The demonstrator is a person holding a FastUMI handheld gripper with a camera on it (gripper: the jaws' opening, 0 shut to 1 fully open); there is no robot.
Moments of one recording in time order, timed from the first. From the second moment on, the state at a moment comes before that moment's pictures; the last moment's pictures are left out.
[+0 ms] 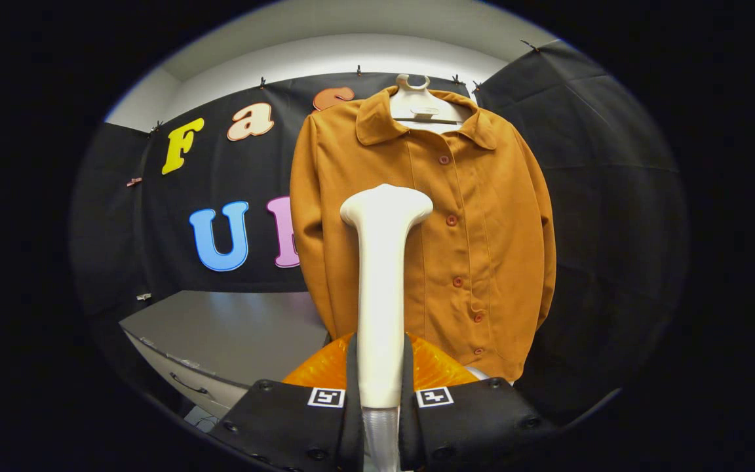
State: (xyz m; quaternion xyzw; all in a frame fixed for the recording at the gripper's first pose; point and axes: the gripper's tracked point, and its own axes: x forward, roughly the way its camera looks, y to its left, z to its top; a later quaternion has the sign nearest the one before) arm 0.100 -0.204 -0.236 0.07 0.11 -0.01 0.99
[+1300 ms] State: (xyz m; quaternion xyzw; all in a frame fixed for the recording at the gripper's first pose) arm -0.011 -0.195 -0.438 0.10 0.32 -0.05 0.94
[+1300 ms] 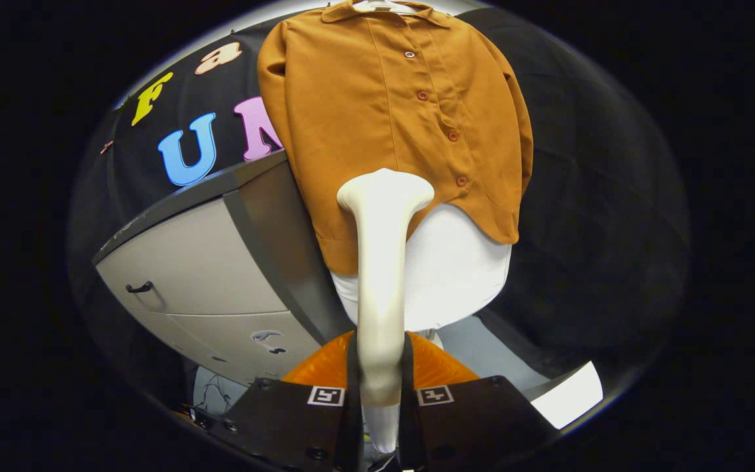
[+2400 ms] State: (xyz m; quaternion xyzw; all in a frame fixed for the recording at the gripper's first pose) arm -0.003 -0.221 -0.145 0.06 0.06 -0.01 1.00
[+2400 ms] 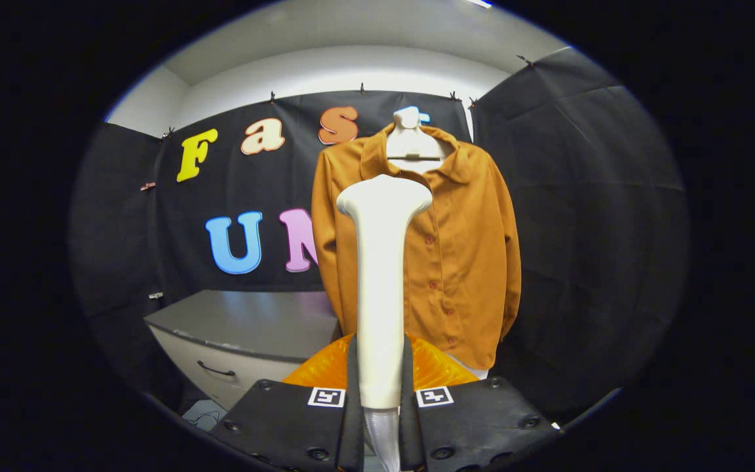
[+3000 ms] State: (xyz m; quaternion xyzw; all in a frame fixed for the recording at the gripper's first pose) arm 0.051 -0.299 -0.045 0.07 -0.03 -0.04 1.00
